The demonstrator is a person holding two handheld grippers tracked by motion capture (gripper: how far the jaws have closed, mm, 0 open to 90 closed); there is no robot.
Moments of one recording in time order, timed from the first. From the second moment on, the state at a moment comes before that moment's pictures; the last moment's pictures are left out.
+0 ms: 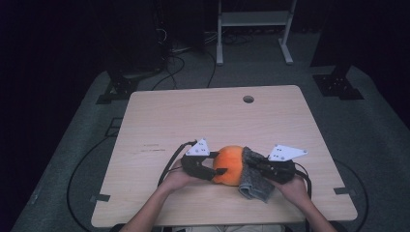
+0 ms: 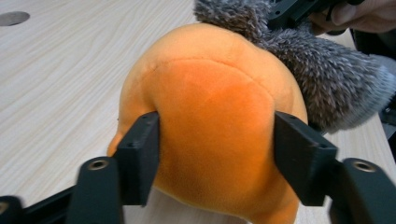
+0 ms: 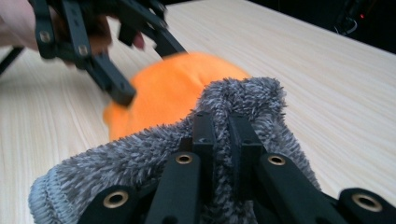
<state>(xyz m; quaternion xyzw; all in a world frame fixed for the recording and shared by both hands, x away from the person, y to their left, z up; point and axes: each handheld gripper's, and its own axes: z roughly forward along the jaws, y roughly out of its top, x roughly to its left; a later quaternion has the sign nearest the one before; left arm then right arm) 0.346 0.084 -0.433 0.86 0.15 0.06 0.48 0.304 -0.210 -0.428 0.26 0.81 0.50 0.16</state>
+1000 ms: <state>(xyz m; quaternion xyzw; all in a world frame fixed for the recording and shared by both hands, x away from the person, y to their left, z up) 0.344 0.078 -0.432 0.85 0.16 0.04 0.49 0.296 -0.192 -0.411 0.24 0.80 0.53 0.16</state>
